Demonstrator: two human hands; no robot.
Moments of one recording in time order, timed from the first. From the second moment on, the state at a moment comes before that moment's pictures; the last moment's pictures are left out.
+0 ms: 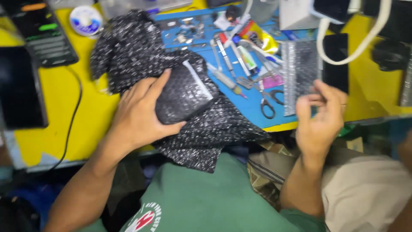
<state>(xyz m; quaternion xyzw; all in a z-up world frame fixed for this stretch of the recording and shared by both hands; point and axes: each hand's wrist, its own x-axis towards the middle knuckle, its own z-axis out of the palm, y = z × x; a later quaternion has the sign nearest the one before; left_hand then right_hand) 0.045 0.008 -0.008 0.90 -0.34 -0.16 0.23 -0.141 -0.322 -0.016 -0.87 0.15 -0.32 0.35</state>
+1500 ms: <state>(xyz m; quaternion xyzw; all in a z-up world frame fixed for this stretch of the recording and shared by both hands) 0.058 0.047 0.002 0.82 -0.56 0.05 0.09 -0.085 -0.296 -0.055 -0.97 -0.01 -0.12 0.22</state>
